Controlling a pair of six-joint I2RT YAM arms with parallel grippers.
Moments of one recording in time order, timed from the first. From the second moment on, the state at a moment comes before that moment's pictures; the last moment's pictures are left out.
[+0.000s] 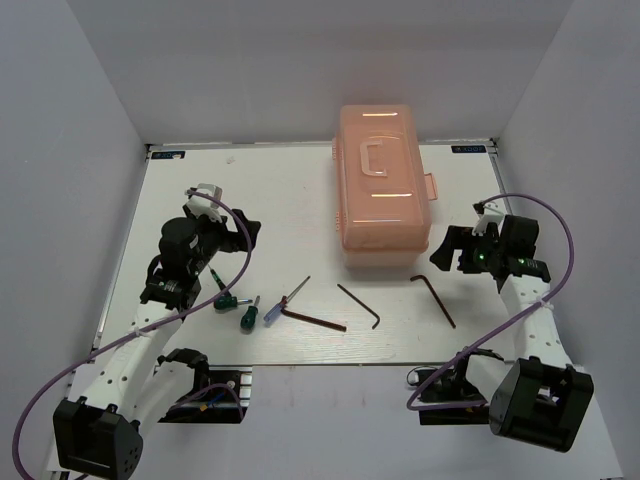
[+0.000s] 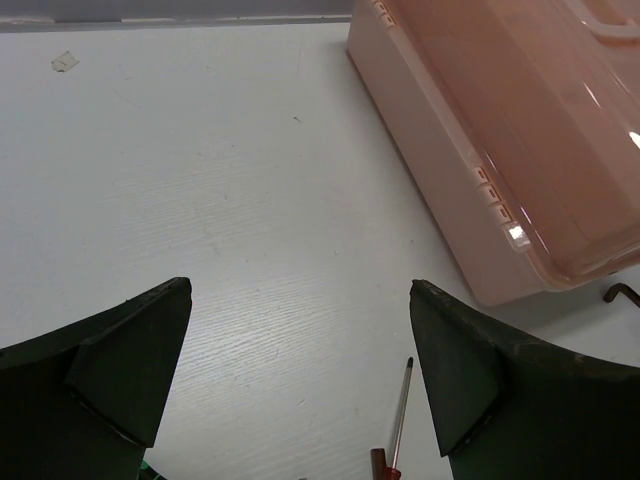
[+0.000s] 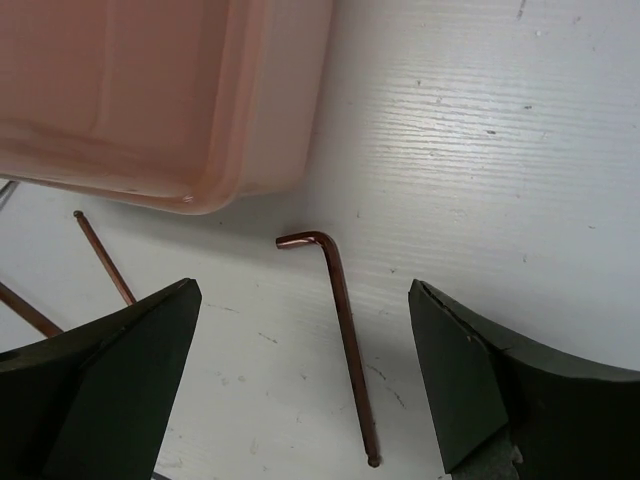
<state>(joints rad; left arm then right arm) -0.23 0.84 0.63 0.02 0.16 -0.18 -0.20 1.03 0.70 -0.50 -0.52 -0.06</state>
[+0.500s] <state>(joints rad) -0.23 0.86 0.63 0.02 0.19 -0.19 -0.21 0.96 0.71 -0.55 -0.71 -0.25</state>
